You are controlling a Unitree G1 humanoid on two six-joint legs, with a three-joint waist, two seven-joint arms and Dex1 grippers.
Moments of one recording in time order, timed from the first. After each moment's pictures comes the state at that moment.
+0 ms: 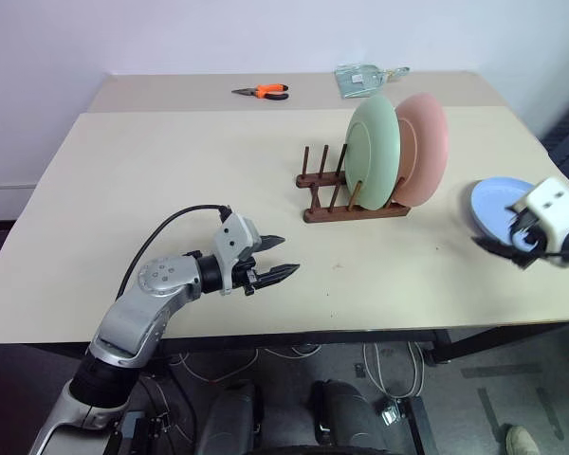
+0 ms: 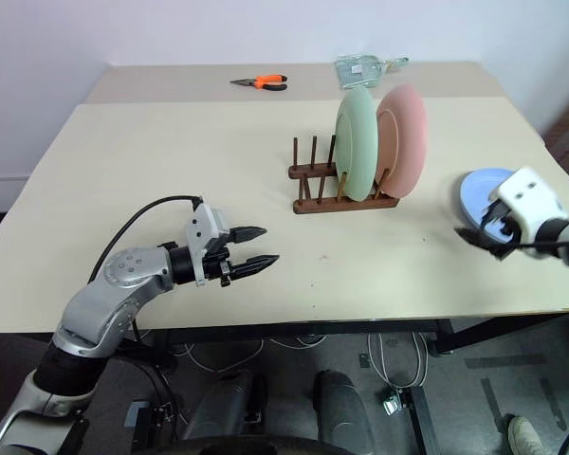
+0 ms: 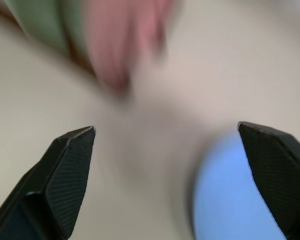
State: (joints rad) left arm -0.31 0.51 -0.19 -0.35 -0.38 0.51 -0.77; right arm -0.25 -1.06 -0.17 0.21 0.15 0.38 0.82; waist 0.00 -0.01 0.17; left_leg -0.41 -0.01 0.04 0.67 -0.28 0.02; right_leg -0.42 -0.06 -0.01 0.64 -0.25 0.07
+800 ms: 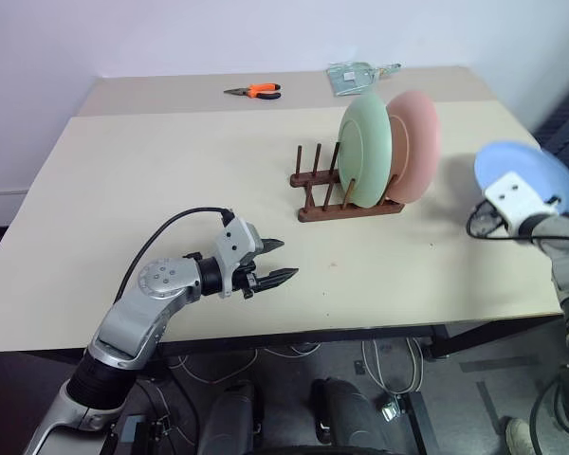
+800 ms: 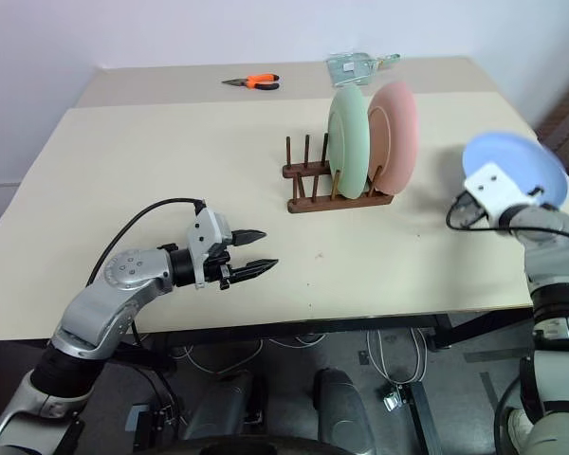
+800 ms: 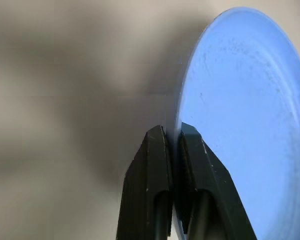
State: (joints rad) left arm -0.29 0.54 -0.21 -0.37 -0.36 0.50 -0.76; right arm -0.63 -0.90 -0.02 0.63 -0.12 0.03 0.49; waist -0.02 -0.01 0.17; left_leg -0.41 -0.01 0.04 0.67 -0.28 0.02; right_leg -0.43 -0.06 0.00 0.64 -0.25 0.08
